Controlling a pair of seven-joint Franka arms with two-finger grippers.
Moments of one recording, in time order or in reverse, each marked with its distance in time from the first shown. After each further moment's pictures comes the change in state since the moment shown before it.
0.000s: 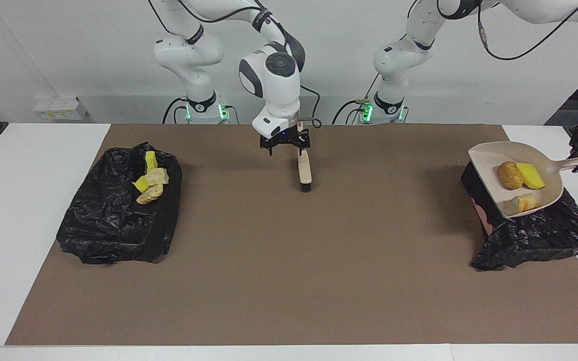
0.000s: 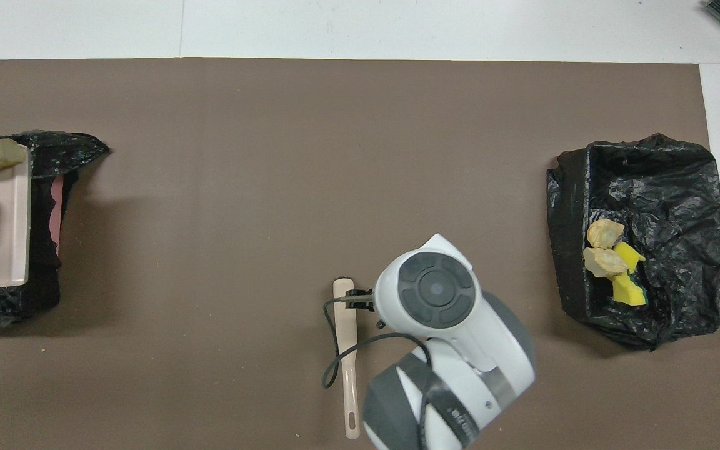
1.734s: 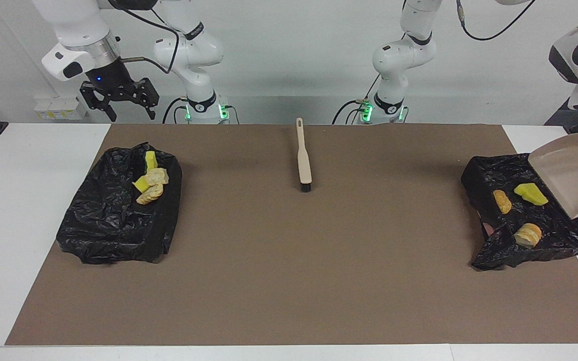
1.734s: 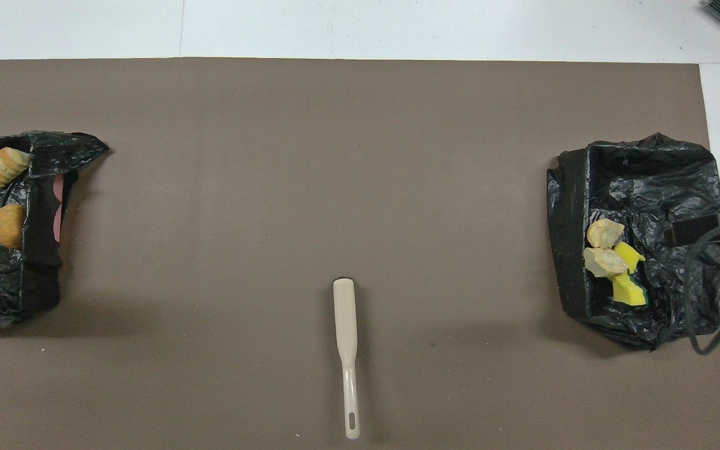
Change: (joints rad) left arm -0.116 -0.231 -0.007 -0.309 0.811 0.337 -0.440; right arm -0.034 -0.173 -0.582 0.345 -0.012 -0.516 -0.698
